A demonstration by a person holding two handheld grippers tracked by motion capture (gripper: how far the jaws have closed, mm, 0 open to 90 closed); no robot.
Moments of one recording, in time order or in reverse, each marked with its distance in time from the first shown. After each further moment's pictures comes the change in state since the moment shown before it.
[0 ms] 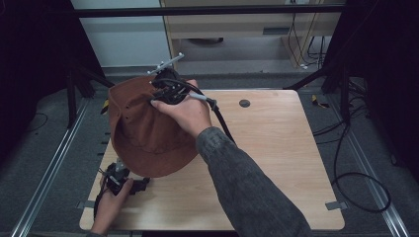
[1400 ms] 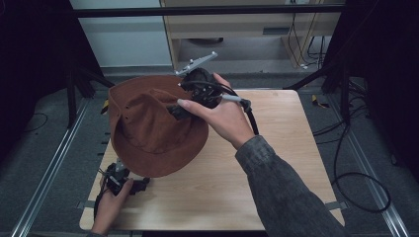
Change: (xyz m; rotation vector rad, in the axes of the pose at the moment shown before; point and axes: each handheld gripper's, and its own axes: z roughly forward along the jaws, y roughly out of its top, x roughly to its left) left arm -0.001 0.000 0.000 -0.002 0.003 -0.004; right arm -0.004 -0.023 -0.080 -0.001 -0.104 -0.044
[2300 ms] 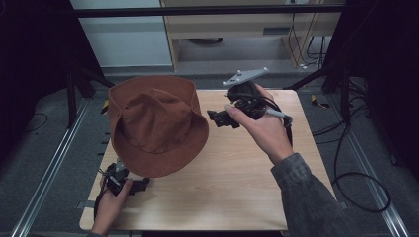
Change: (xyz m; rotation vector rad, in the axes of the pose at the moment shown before) left arm 0.000 0.000 0.000 0.001 0.000 0.002; right arm -0.041 -0.068 -0.050 -0.016 -0.116 0.065
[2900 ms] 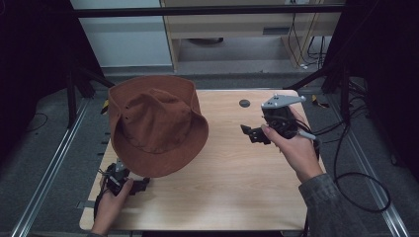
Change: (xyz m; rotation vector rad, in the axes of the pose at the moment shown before) left arm 0.000 0.000 0.000 0.003 -0.002 0.000; right arm -0.042 -0.088 -0.020 0.003 -0.095 0.056
